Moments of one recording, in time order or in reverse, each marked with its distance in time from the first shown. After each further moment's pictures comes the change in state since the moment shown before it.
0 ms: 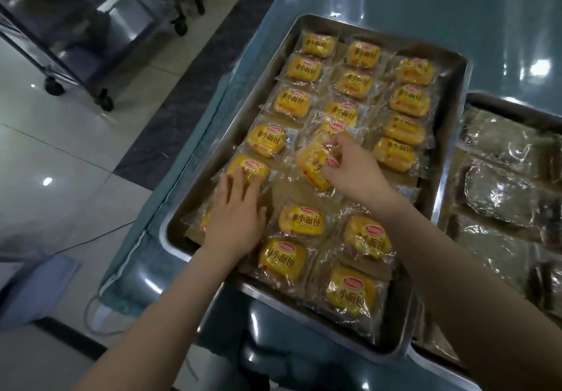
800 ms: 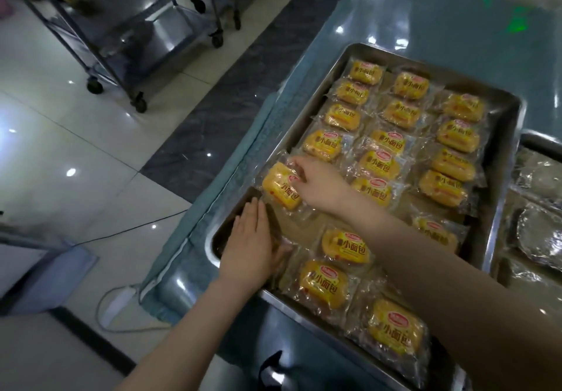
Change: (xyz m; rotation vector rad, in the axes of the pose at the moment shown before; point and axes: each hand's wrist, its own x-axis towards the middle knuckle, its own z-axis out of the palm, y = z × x) left_hand -0.026 -0.044 0.001 -0.022 -0.033 -0.061; right_hand 0.039 -0.084 0.080 -0.155 -0.254 -0.288
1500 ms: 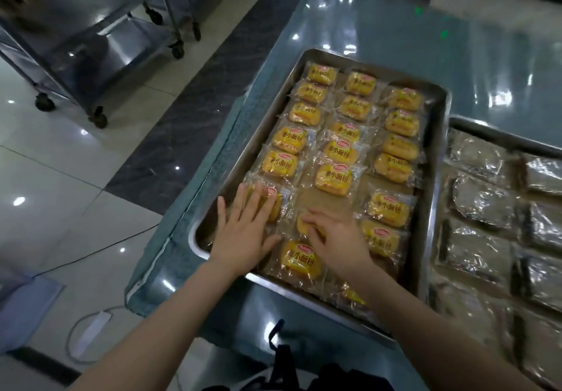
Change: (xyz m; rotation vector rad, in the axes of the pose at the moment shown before) left_hand 0.006 0.003 0.001 0.173 0.044 0.287; right_hand -0.143 0.034 0.039 -0.182 0.337 0.064
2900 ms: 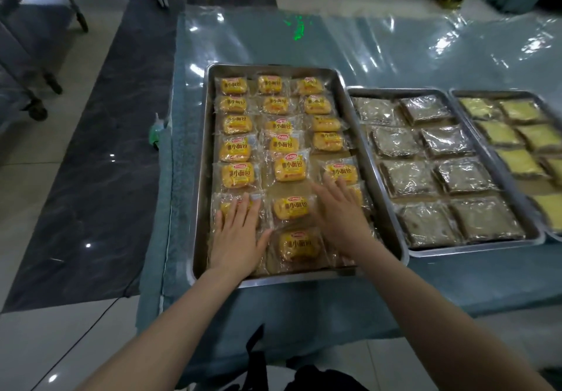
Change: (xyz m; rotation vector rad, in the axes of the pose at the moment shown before) left_hand 0.030 -0.024 0.013 -0.166 0.000 0.339; right_hand -0.027 -0.006 0.011 -0.288 0.115 0.522
